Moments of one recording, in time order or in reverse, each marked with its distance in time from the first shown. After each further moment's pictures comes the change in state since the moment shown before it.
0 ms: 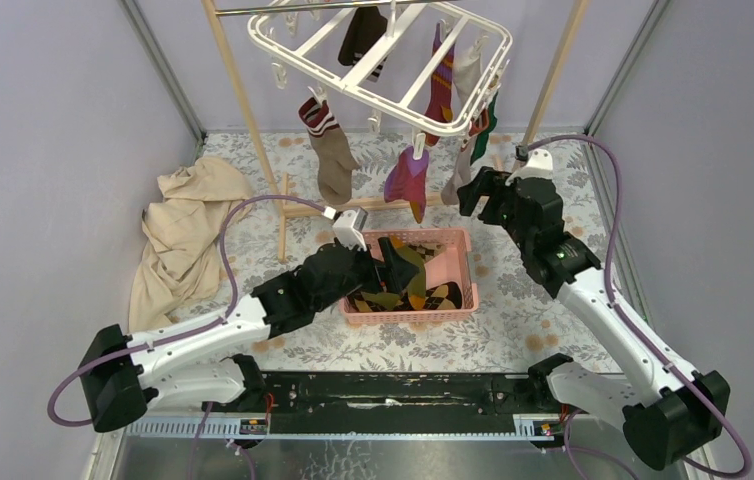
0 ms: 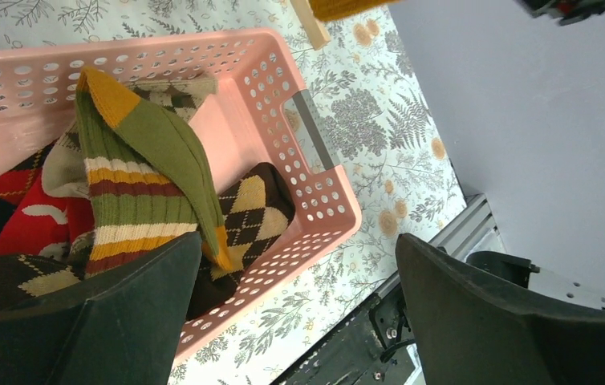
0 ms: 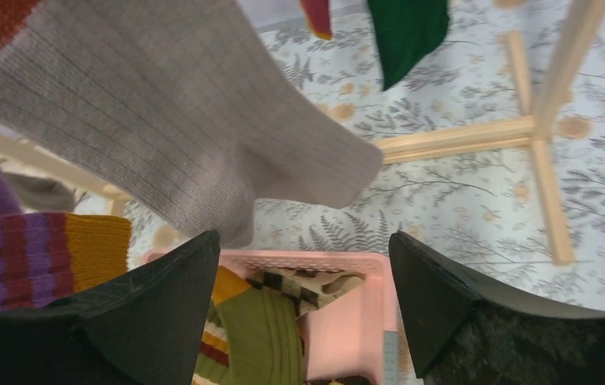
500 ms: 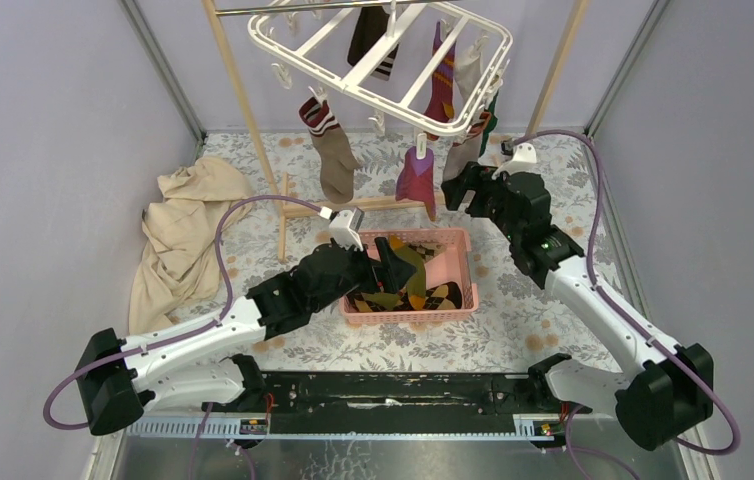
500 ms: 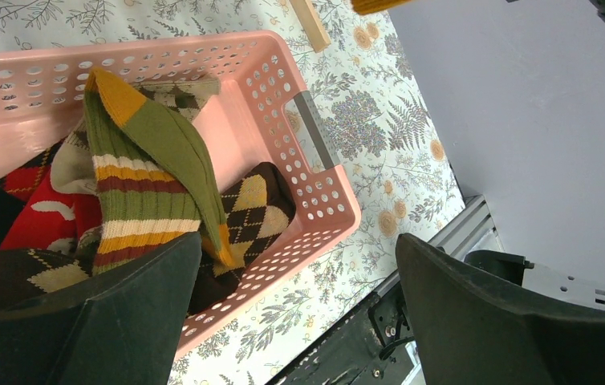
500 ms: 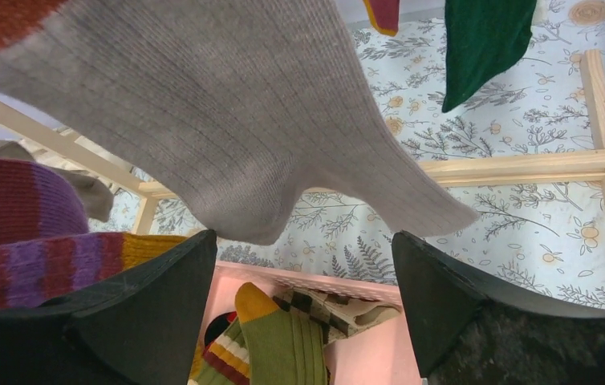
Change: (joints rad) left arm 0.000 -0.043 0.002 -0.032 -0.006 0.000; right arm -0.001 0.100 -0.031 0.202 -0.132 0.000
